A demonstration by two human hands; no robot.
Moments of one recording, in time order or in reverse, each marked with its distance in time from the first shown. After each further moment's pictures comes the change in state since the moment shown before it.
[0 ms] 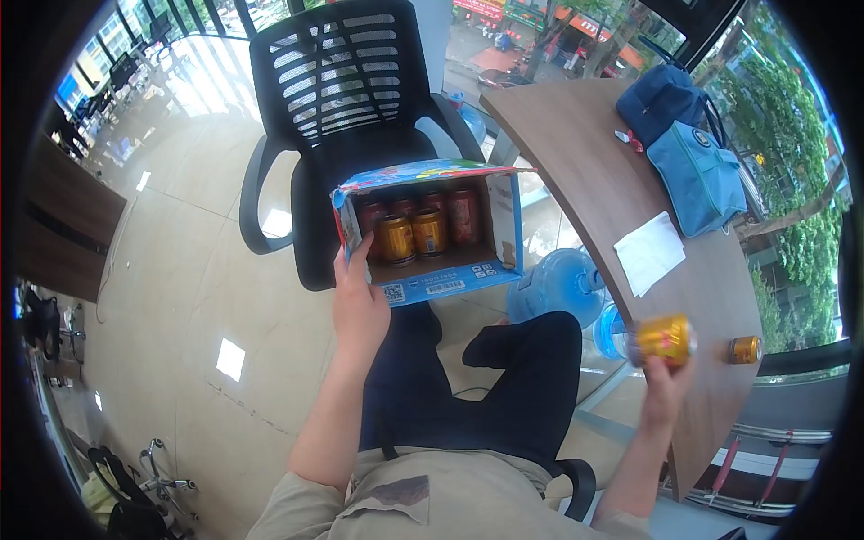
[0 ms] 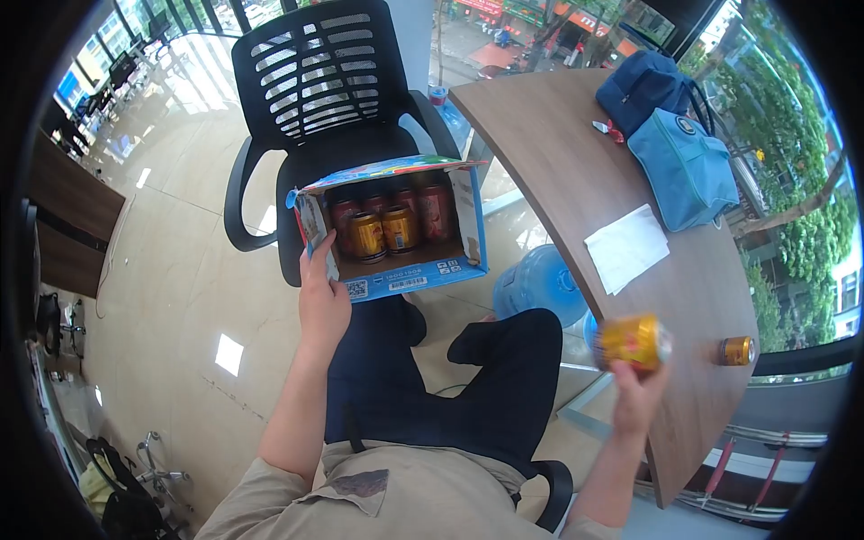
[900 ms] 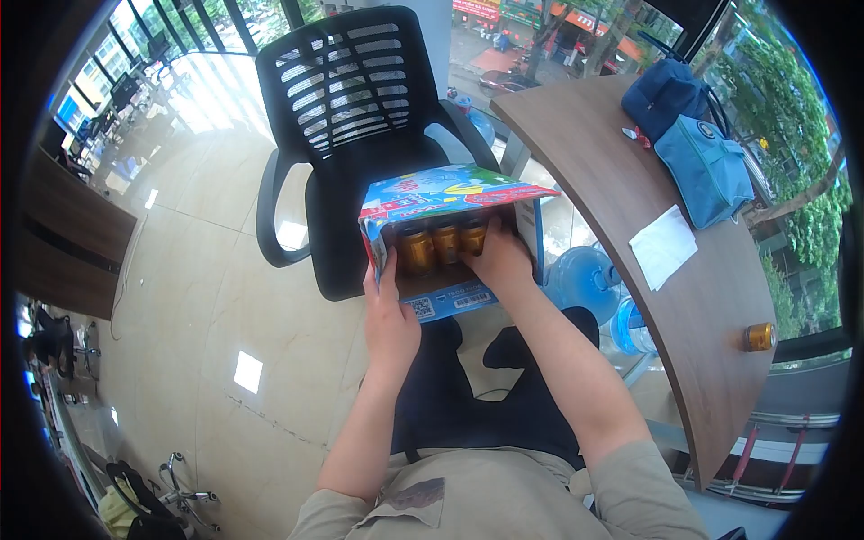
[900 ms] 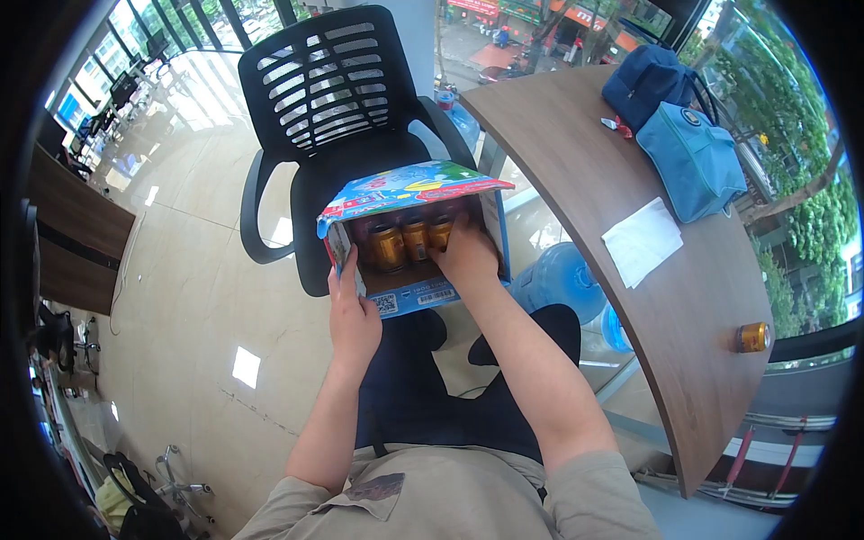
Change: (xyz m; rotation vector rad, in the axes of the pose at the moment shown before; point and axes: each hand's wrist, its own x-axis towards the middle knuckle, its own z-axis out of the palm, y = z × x) left_hand -0.014 0.000 0.001 -0.040 -0.005 0.034; right_hand 0.086 0.111 0.317 -1.104 -0.457 -0.199
